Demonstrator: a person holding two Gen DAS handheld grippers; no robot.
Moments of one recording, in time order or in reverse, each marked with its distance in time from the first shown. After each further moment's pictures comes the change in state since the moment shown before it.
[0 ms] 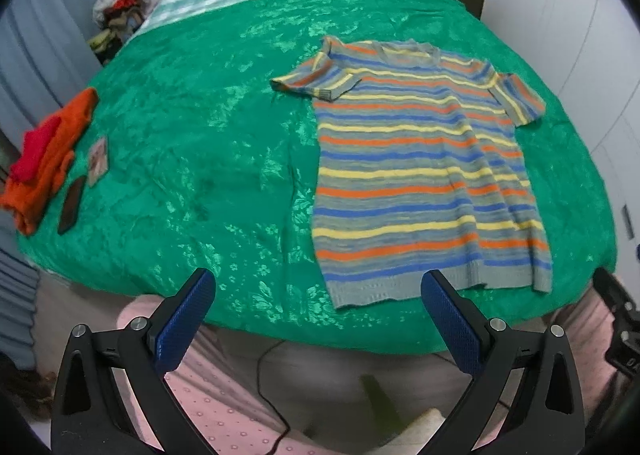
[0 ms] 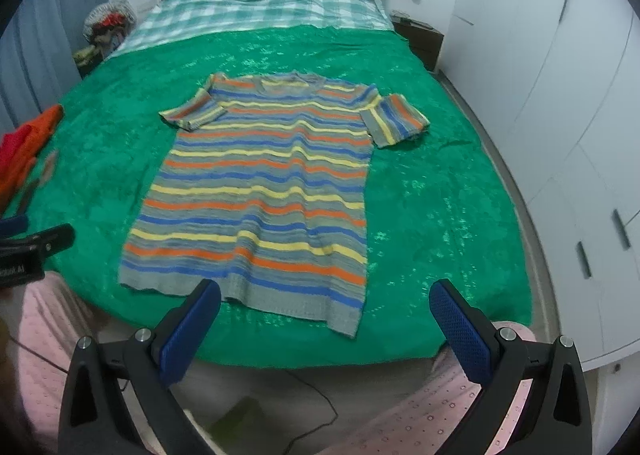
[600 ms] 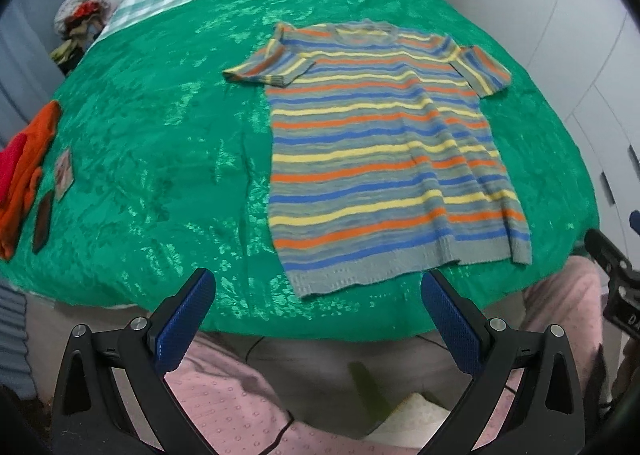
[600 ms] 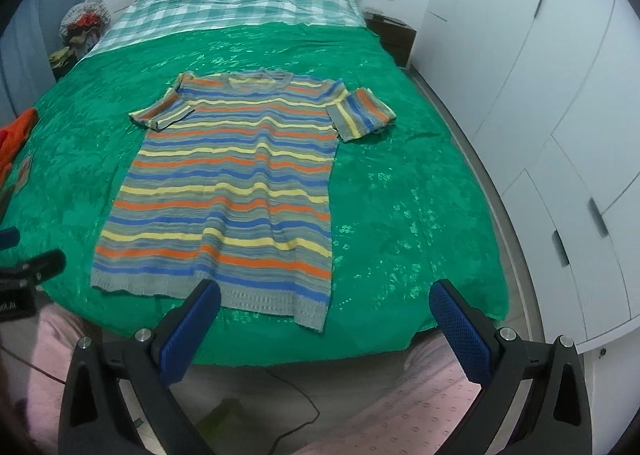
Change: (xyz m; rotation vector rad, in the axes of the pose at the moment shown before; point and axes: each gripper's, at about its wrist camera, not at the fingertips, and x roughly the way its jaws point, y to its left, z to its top) left arm 0.007 -0.021 -0.002 0.086 0.048 -0.108; right arm 0.002 -0.016 -0.007 0.042 0.006 -0.091
